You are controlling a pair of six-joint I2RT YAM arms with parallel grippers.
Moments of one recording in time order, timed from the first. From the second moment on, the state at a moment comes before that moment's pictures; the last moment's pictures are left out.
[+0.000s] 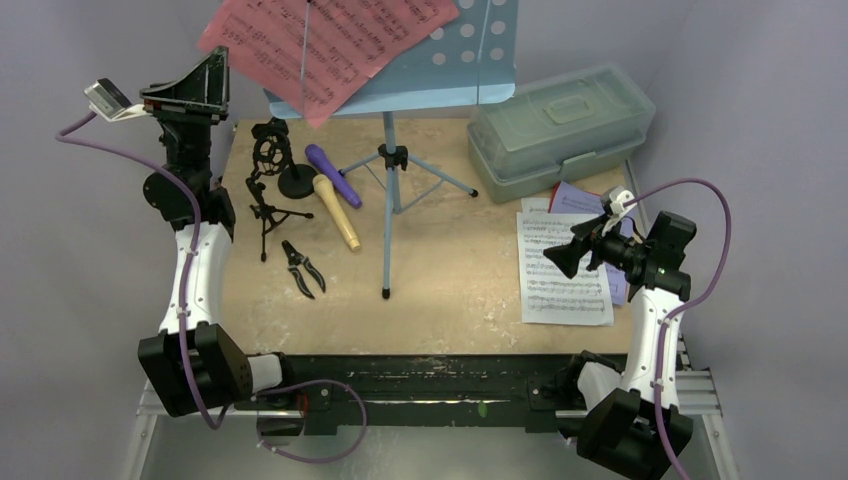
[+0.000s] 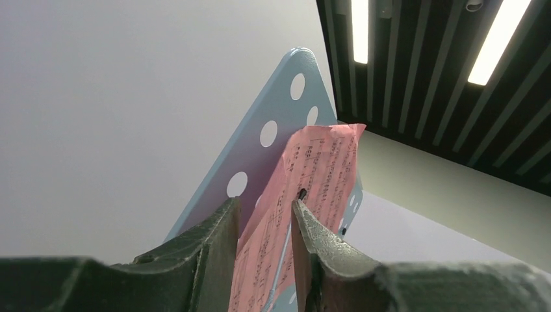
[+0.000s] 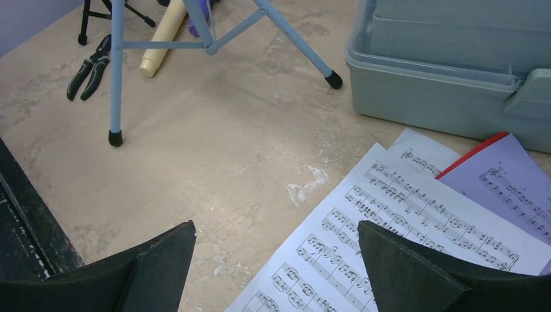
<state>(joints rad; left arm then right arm) 0.24 1.26 1.12 1.13 0.32 -1.47 -0.44 0.91 0.76 -0.54 -1.09 -0.48</state>
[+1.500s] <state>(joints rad) 0.24 1.03 1.21 0.77 -0.25 -1.28 -0.44 0.91 0.76 -0.54 -1.09 -0.49</state>
